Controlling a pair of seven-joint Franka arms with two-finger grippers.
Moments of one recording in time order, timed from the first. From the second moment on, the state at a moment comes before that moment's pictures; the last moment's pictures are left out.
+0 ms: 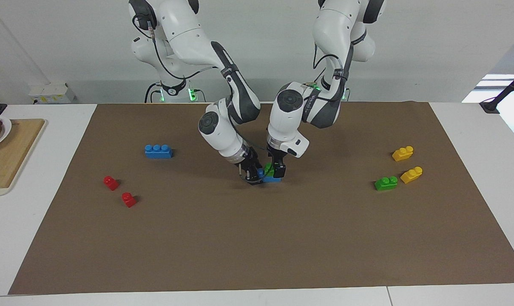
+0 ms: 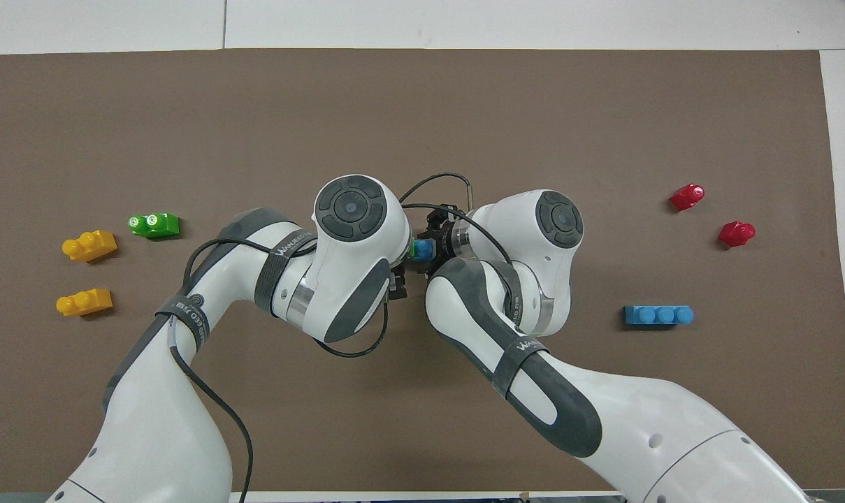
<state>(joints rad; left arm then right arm) -0.60 0.35 -0.05 -1.81 -0.06 2.20 -2.26 0.52 0.44 0.02 -1.91 0.68 2.50 1.61</state>
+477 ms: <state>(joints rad) -0.60 0.35 -0.05 -1.81 -0.06 2.20 -2.26 0.52 0.44 0.02 -1.91 0.69 2.51 1.61</state>
